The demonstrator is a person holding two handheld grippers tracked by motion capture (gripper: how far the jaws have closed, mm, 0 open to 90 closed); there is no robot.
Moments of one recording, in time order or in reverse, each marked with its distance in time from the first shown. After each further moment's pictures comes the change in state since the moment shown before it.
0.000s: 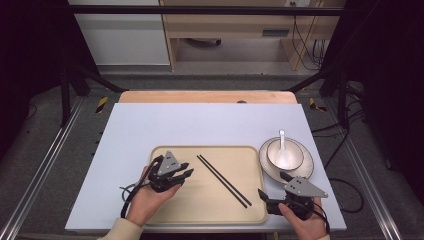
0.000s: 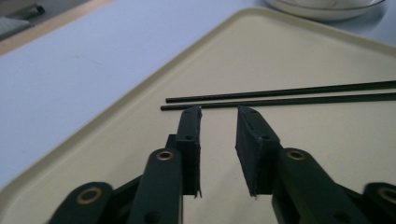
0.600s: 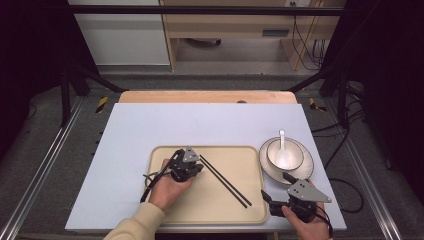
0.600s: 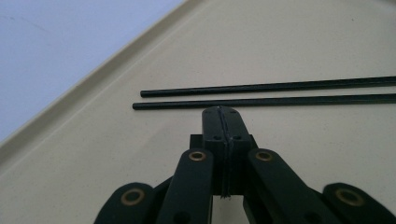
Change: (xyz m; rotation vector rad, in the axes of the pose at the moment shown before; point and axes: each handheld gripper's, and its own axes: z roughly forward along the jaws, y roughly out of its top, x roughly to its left) left arm 0.003 0.011 0.057 0.158 -0.032 -0.027; right arm -0.004 -0.009 -0.005 -0.045 -0.023 -0.044
